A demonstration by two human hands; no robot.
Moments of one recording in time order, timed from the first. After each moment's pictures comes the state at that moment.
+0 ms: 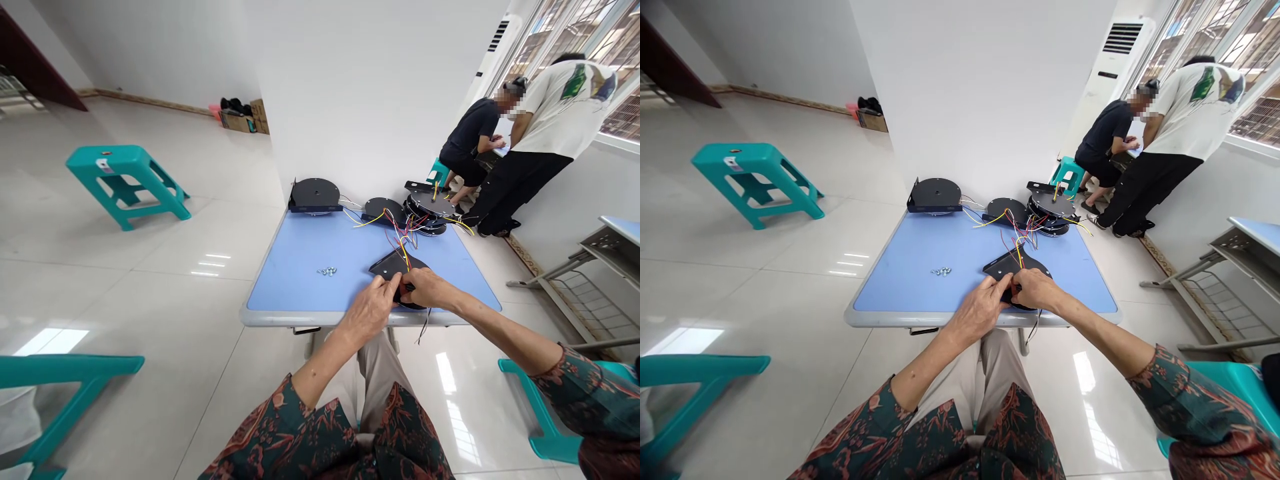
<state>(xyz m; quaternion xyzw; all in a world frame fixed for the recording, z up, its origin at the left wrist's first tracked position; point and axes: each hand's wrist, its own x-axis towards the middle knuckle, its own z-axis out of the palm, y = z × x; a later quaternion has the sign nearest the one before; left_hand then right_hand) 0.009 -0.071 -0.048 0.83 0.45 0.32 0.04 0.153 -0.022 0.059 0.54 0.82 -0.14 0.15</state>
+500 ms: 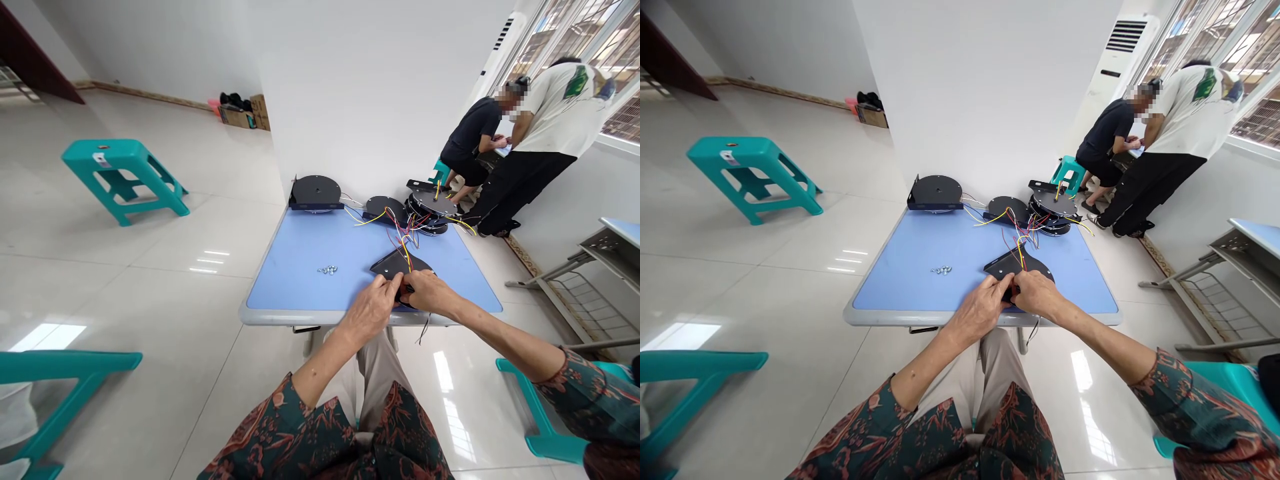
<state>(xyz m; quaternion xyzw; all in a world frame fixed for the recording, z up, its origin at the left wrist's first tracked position) 0.008 -0.072 -0.047 0.83 0.45 0.32 0.04 0.153 -0.028 0.053 0.56 0.81 -0.11 0.14</state>
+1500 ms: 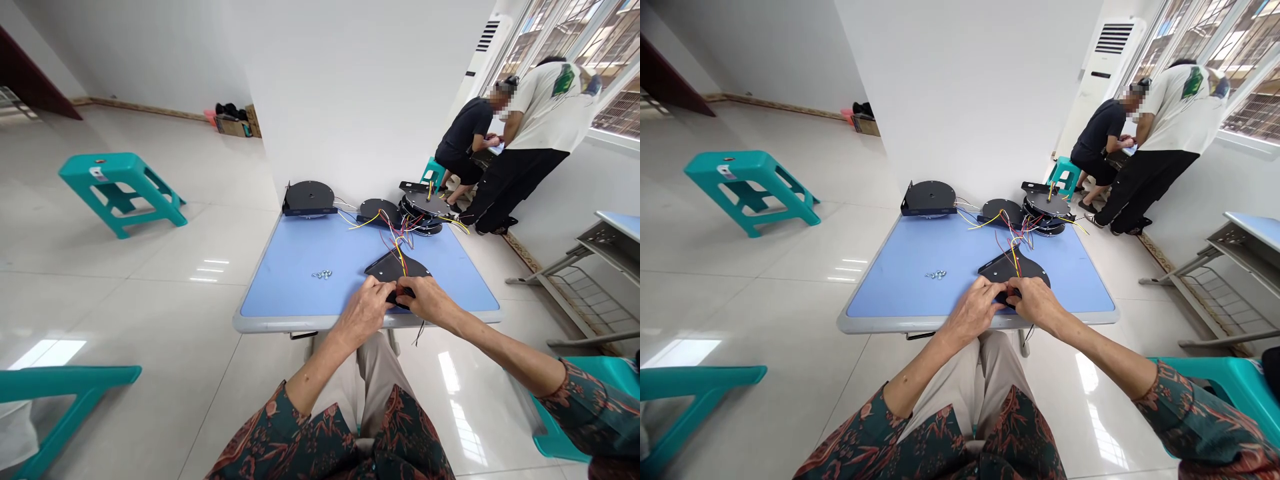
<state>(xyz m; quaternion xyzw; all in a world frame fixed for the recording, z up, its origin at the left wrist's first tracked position) 0.005 -0.069 -0.044 0.82 0.43 0.36 0.13 0.172 -0.041 0.038 0.54 0.82 -0.18 -0.02</state>
